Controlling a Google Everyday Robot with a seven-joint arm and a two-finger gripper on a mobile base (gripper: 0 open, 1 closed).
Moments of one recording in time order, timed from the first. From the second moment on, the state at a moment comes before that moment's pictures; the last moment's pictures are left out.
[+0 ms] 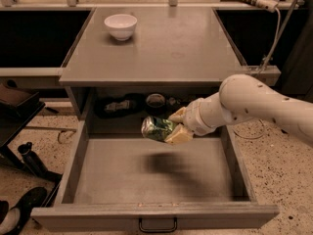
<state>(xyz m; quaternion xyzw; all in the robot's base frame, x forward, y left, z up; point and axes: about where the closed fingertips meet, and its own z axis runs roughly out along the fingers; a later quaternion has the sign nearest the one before) 0.560 -0.065 0.717 -0.62 0.70 0.12 0.33</state>
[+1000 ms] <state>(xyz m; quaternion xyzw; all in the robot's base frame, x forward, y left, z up) 0.541 -0.096 0.643 -0.63 0.74 0.05 0.22</state>
